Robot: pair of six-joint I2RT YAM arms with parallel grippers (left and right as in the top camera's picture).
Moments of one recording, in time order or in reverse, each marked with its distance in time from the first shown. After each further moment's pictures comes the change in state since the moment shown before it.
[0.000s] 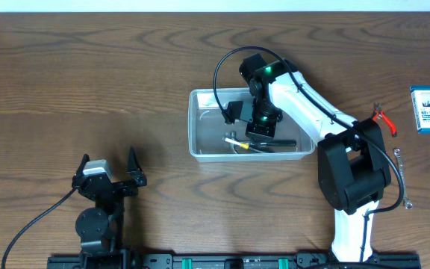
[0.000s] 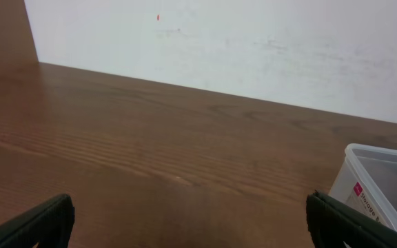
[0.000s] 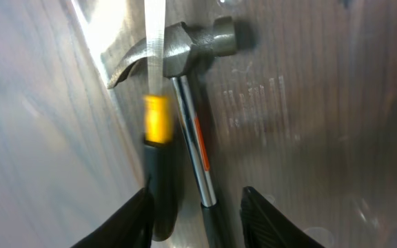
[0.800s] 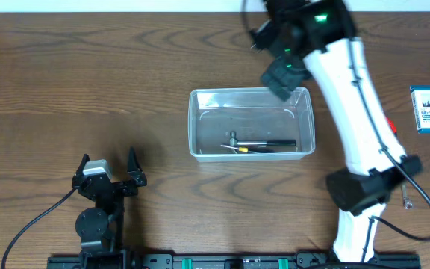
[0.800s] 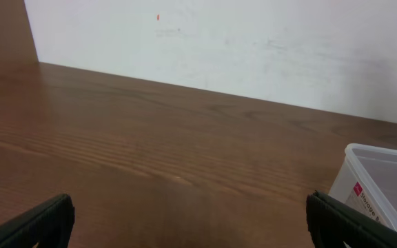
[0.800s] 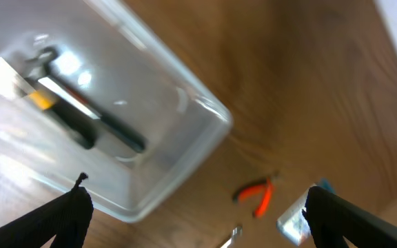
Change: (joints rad) left arm 0.000 0.000 0.001 -0.001 0.000 0.000; right arm -0.060 -0.044 0.796 -0.505 0.387 0.502
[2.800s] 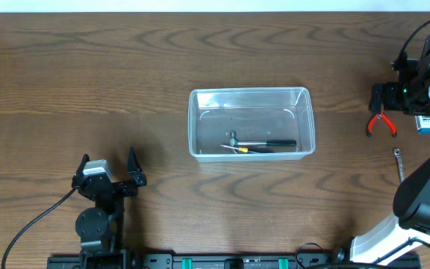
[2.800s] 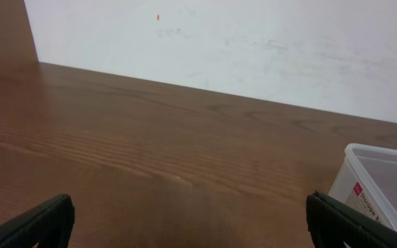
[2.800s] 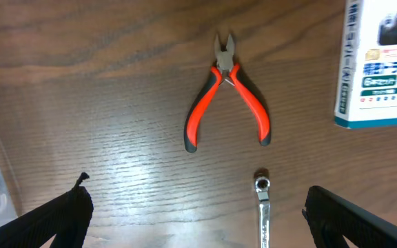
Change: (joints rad) left arm 0.000 0.000 0.000 0.000 0.000 0.000; right arm -0.741 -0.180 -0.815 0.563 -0.251 0.124
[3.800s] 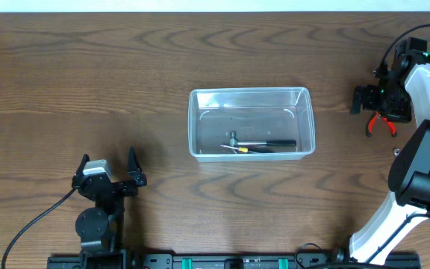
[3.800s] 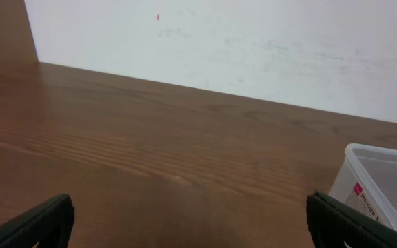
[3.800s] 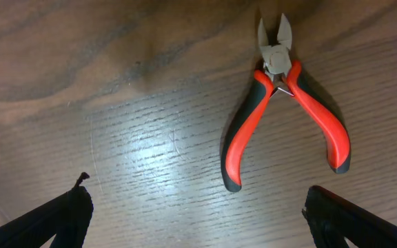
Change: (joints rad) left arm 0.000 0.000 0.000 0.000 0.000 0.000; right arm 0.053 0.174 0.000 0.050 -0.003 0.212
